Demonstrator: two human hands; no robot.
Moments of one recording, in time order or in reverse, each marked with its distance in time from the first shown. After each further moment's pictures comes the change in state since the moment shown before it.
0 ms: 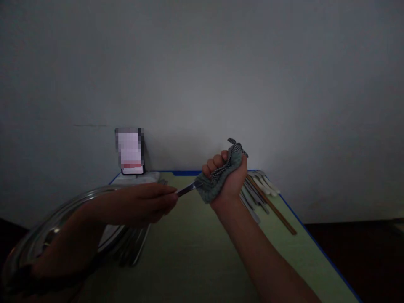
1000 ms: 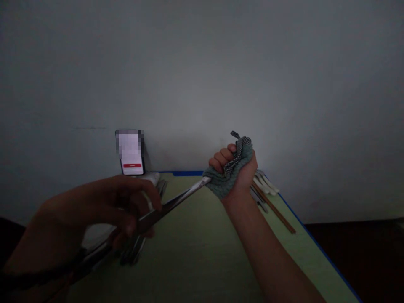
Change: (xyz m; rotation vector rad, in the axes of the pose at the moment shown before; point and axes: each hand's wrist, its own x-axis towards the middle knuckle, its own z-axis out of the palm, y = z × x) left_hand -0.034 0.000 -0.020 -0.340 -0.195 0.097; right_hand 0.003 -0.023 0.002 0.030 -0.090 0.010
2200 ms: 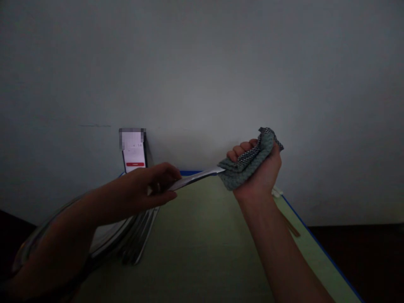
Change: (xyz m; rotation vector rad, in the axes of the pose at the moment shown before) left_hand 0.024 0.001 0.012 0.889 0.565 0.177; right_hand -0.002 -0.015 0.012 -0.112 0.198 -0.180
